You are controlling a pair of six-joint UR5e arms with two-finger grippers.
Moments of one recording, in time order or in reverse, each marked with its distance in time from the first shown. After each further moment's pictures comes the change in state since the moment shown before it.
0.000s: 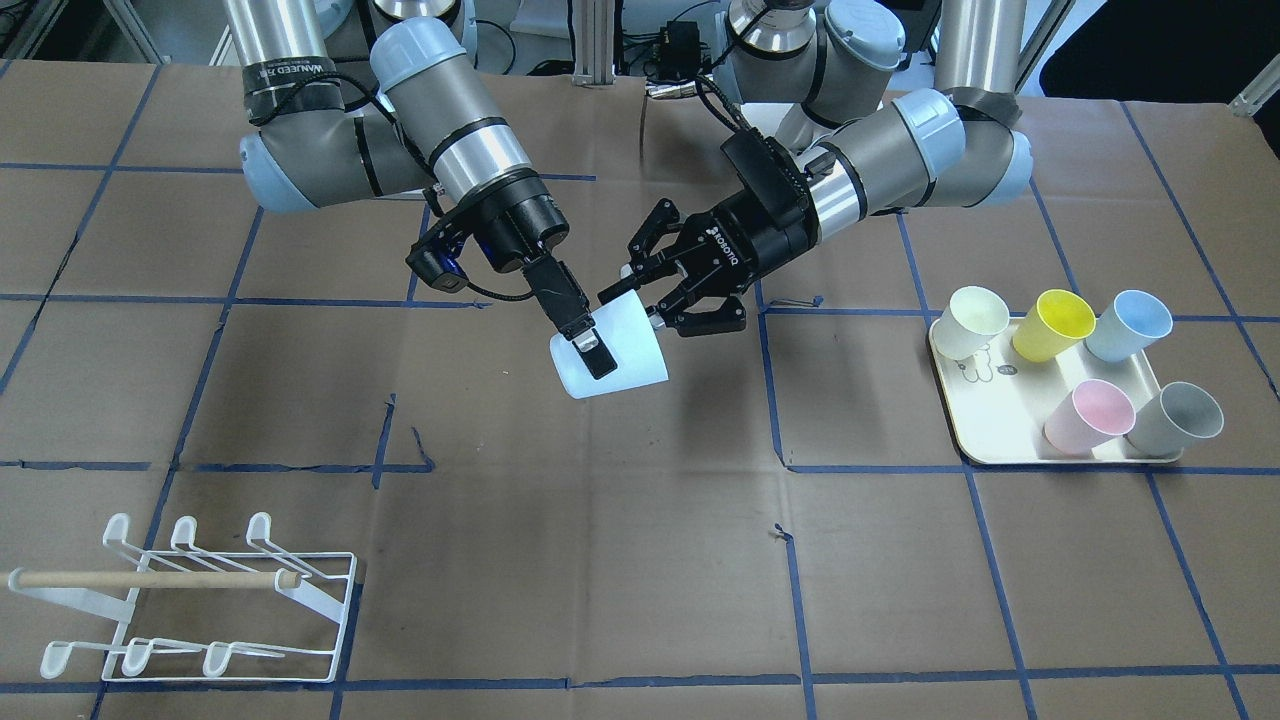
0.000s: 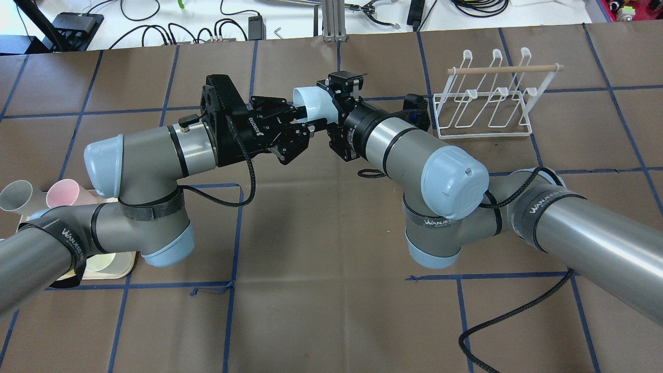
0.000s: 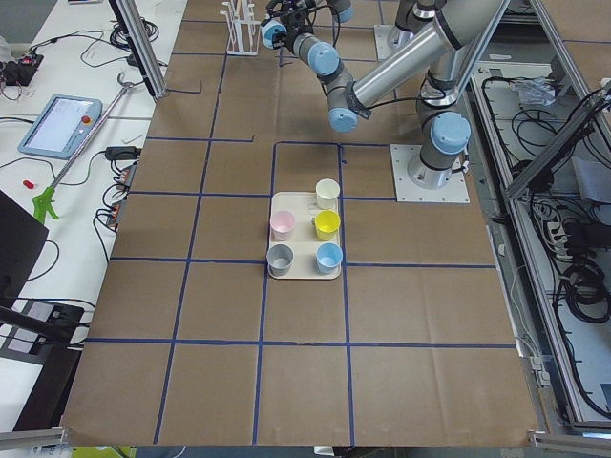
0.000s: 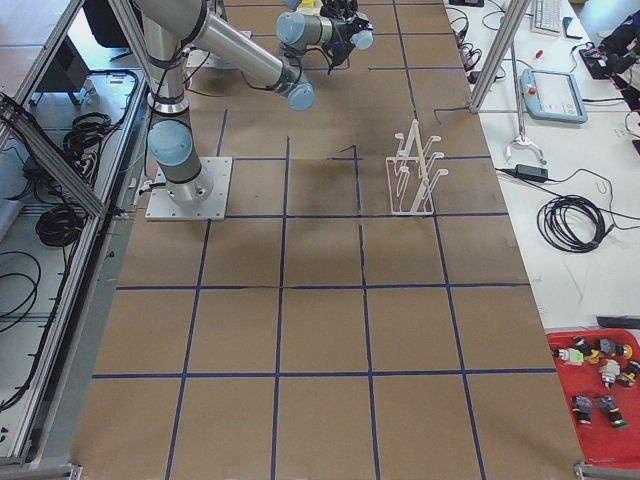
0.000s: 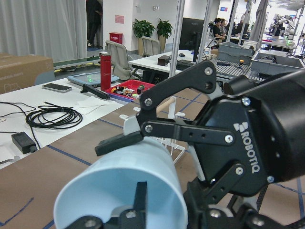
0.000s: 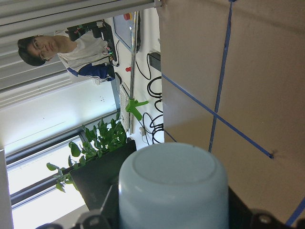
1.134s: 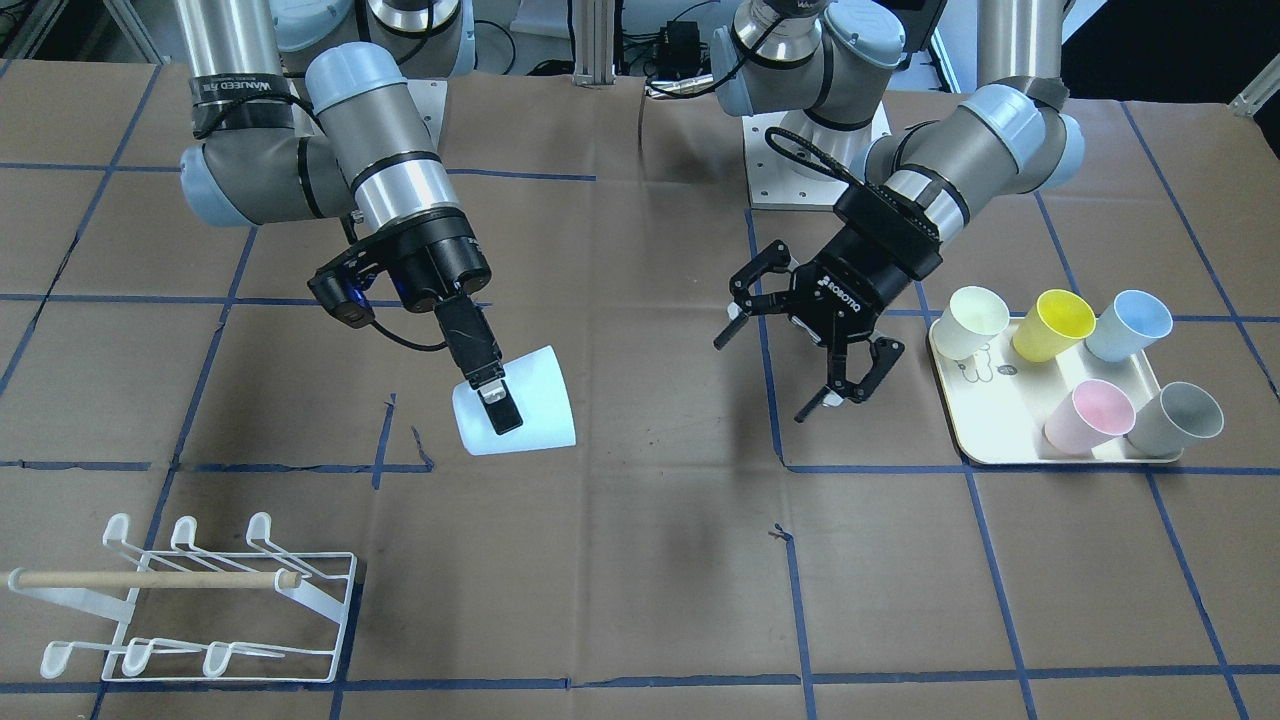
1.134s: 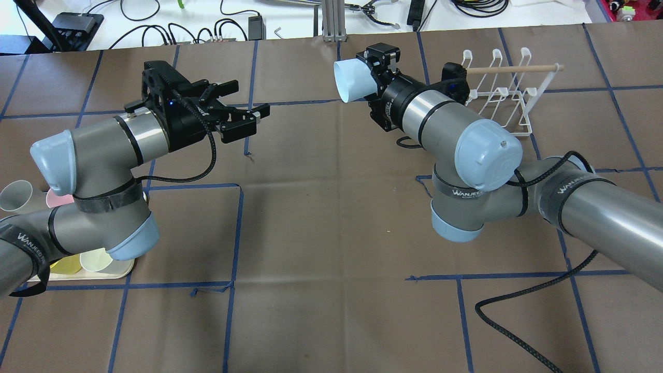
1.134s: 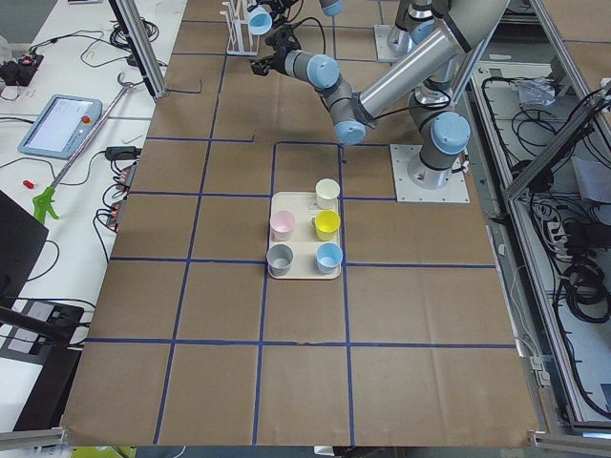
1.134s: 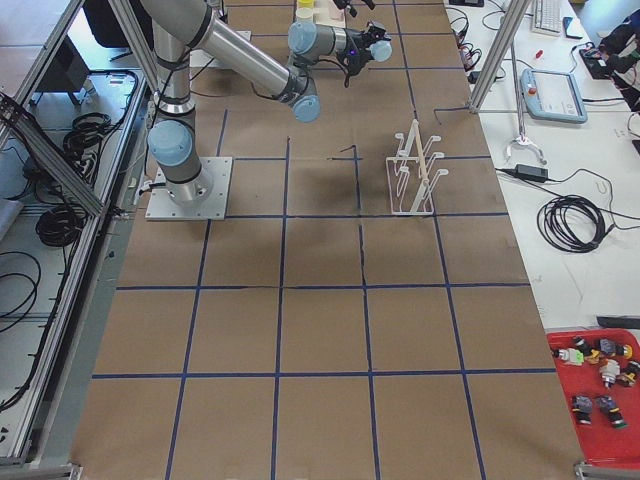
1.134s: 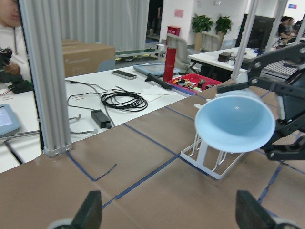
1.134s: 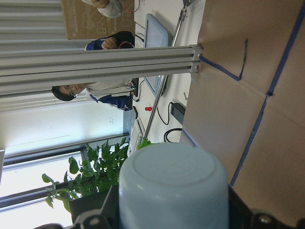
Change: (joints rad) left arm 0.167 0.032 0.004 -0.075 0.211 -0.056; right arm -0.150 0.027 -0.041 -0.015 -0.003 -0.319
